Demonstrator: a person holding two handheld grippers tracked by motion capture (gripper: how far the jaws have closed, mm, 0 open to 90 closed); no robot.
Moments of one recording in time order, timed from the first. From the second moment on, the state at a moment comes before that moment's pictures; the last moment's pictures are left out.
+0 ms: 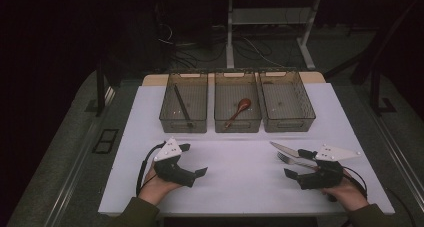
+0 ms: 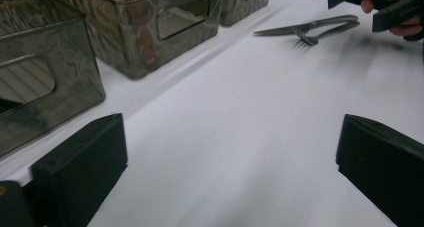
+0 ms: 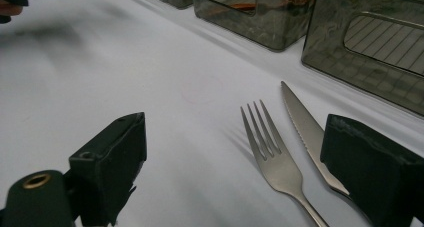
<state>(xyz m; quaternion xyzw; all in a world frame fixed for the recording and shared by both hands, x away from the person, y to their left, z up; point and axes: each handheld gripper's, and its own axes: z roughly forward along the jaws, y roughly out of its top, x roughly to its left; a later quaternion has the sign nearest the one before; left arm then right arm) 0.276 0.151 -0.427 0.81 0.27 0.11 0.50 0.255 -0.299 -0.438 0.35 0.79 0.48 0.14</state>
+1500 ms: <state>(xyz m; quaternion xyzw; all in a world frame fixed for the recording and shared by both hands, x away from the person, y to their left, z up) 0.279 0.148 -0.431 0.83 0.27 0.09 0.47 0.296 -0.363 -0.424 0.37 0.82 0.43 0.10</state>
